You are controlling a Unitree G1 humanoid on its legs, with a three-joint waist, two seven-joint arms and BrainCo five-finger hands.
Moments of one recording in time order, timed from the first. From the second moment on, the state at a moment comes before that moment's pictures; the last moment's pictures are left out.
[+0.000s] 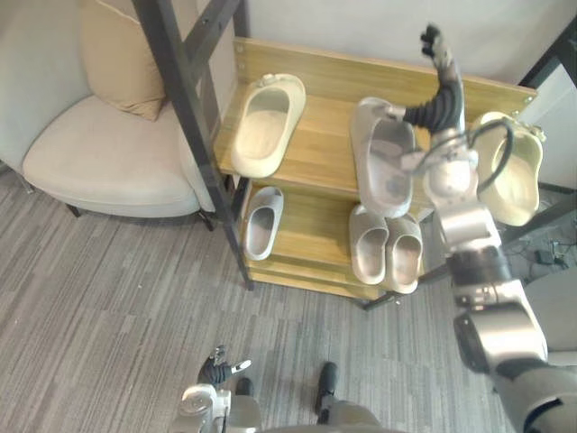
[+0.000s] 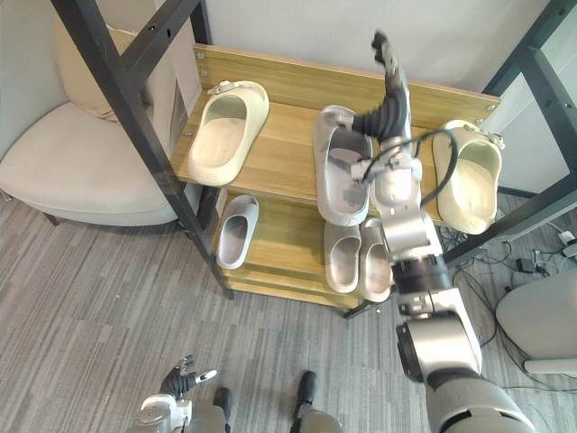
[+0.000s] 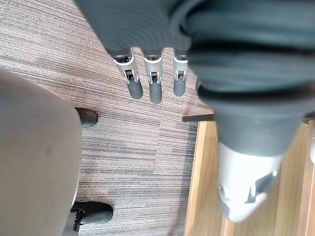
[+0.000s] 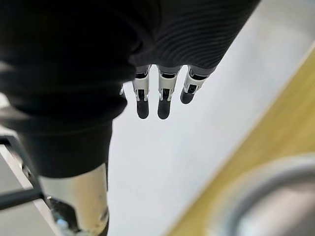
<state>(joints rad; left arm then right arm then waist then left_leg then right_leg) 0.04 0.11 -0.03 0.97 -0.08 -0.12 0.04 -0.71 -0.42 0.04 0.28 -0.20 -0.06 -0.23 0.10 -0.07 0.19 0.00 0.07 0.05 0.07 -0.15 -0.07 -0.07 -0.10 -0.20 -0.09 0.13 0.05</state>
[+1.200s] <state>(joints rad) 0.06 0.13 -0.02 0.96 -0.08 -0.11 0.02 -0.72 -0.40 -0.01 0.40 -0.23 0.01 -0.21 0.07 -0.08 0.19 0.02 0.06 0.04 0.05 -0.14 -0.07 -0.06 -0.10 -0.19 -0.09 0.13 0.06</state>
